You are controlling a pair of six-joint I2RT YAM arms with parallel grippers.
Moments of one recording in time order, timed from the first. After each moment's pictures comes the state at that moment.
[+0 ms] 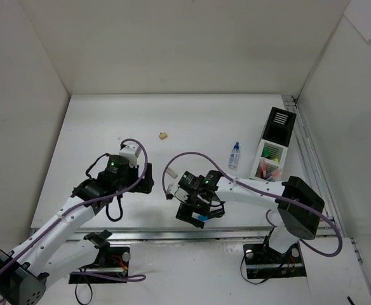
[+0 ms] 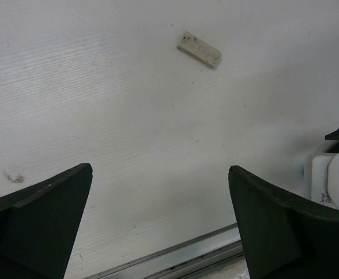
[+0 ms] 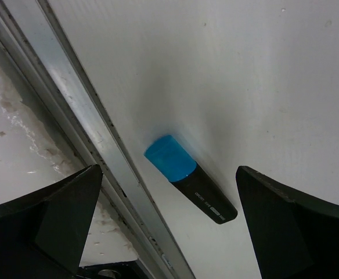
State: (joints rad) left arm -0.55 0.91 0.76 -0.56 -0.06 -0.33; right arm 1.03 1.58 0.99 -0.72 -0.12 -0.19
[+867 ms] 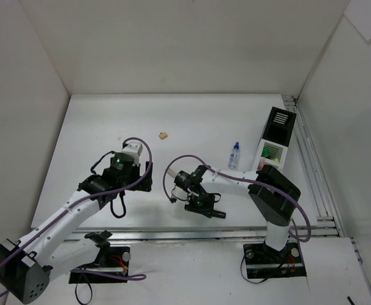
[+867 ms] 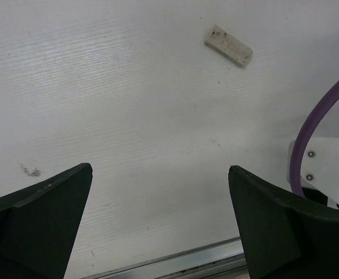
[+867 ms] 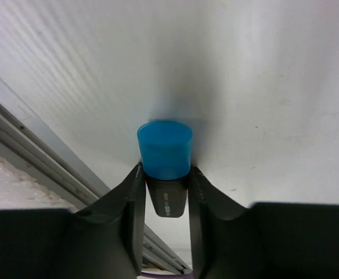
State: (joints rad) left arm -0.56 0.98 0.77 -0.56 -0.13 -0.33; right arm 0.99 1.81 1.09 -0.88 -0.02 -0.35
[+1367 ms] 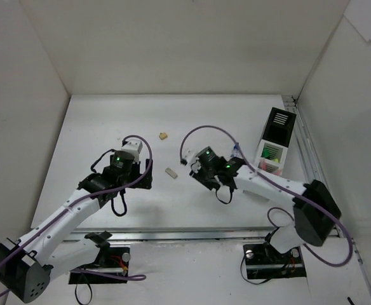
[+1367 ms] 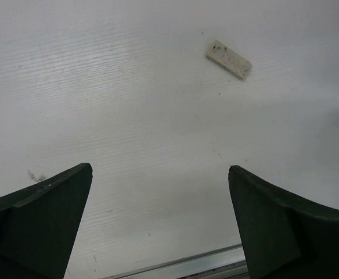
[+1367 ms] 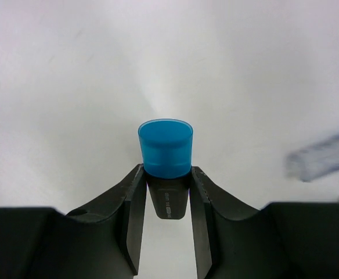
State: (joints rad) left arm -0.55 1.00 0.80 -0.56 -0.16 -0.32; right arm 0.84 1.57 0.99 -0.58 0.09 -0.28
